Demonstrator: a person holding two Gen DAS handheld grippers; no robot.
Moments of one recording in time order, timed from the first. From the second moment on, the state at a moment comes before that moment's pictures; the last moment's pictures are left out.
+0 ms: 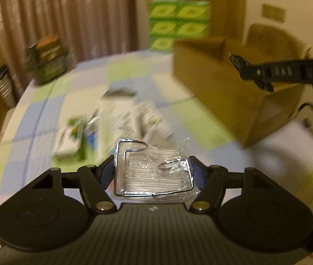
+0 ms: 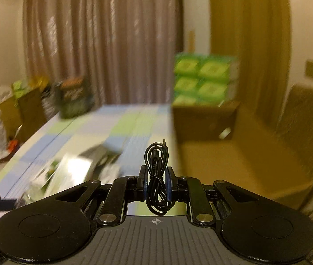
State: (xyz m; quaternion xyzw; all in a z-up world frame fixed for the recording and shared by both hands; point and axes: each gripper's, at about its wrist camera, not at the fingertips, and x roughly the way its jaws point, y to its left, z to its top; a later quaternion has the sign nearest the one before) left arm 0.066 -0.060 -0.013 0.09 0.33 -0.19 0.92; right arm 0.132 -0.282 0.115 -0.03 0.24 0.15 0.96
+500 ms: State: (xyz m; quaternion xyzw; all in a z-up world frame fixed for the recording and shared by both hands) left arm 0.139 -0.227 0.044 0.08 0.26 -0.34 0.90; right arm 0.206 -0.400 0.140 0.00 0.27 0.08 0.96
